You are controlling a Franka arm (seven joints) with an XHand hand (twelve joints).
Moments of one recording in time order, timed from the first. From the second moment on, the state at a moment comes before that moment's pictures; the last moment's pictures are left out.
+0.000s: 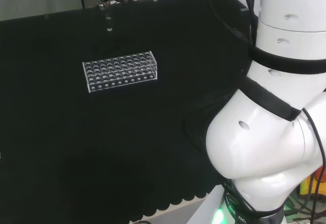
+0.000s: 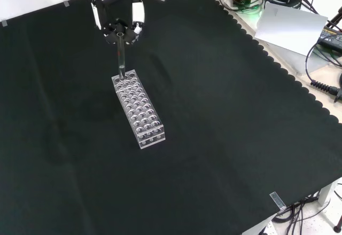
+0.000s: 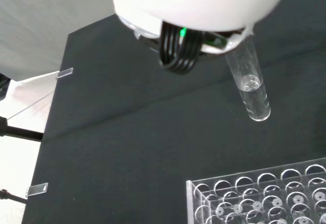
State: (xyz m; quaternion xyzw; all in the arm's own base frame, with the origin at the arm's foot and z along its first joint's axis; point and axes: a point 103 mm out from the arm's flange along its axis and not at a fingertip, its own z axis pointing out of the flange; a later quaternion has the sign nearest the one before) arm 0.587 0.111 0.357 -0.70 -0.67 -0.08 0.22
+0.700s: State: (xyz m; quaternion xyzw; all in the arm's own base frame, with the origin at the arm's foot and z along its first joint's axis) arm 0.561 -0.002 0.349 -0.78 -0.59 -0.07 0.20
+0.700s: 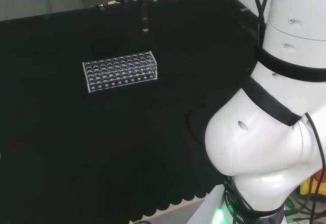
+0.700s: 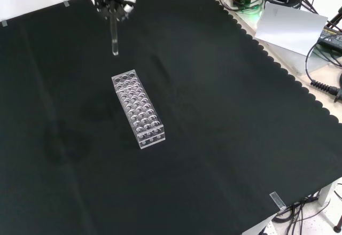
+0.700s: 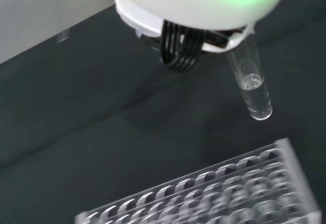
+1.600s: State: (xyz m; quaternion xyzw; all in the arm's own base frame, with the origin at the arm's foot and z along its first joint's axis) arm 0.564 -0.033 0.354 -0.79 -0.58 -0.06 0.17
